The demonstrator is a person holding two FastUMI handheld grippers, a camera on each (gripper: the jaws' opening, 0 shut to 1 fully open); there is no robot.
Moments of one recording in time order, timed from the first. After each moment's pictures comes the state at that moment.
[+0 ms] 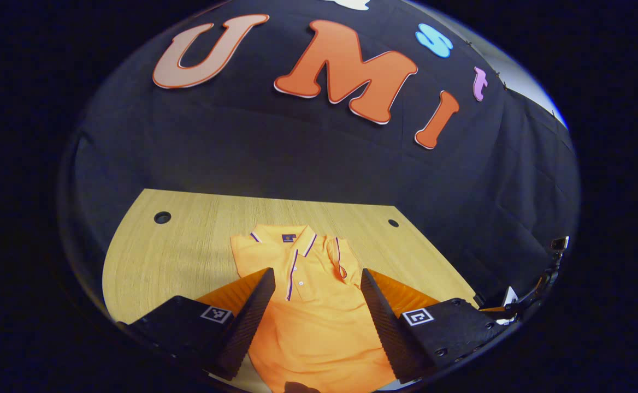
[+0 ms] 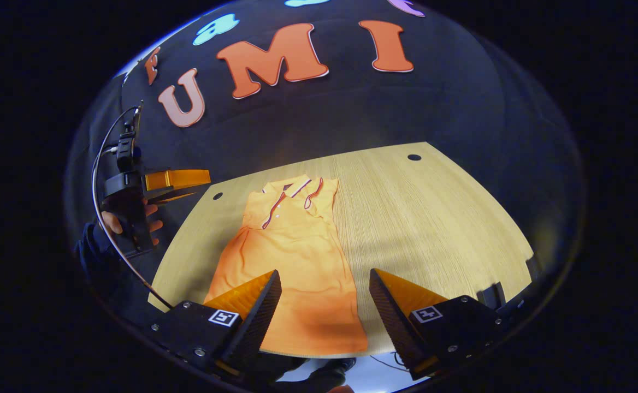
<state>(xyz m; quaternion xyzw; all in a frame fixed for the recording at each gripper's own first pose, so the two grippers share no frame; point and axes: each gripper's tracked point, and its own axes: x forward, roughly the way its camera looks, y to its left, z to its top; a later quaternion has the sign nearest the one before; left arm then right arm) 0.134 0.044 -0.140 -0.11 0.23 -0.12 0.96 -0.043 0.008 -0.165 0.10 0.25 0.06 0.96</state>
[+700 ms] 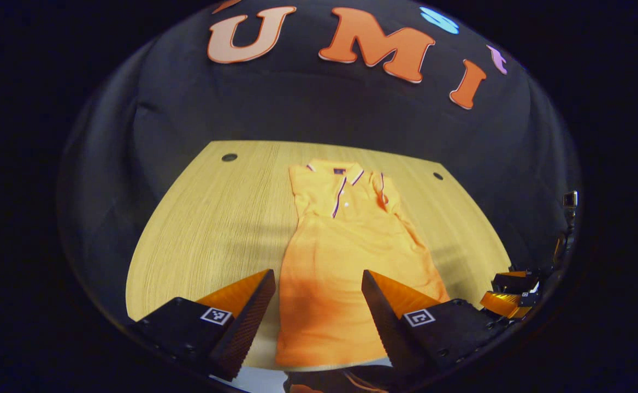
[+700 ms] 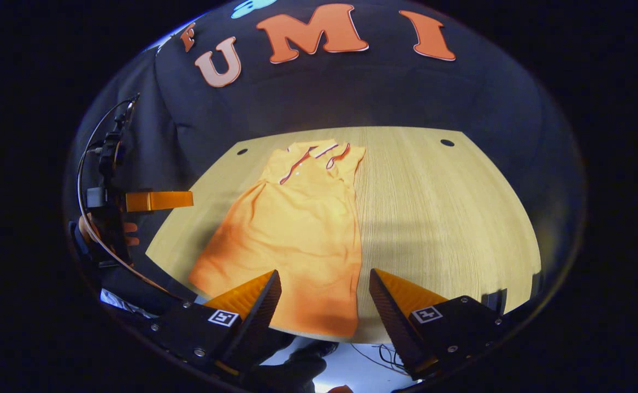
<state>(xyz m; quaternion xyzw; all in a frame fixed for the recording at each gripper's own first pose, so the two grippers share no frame) -0.032 0.066 -0.248 -0.08 0.39 0.01 0.92 -0.075 0.012 -0.237 0.04 0.33 0.15 0.93</state>
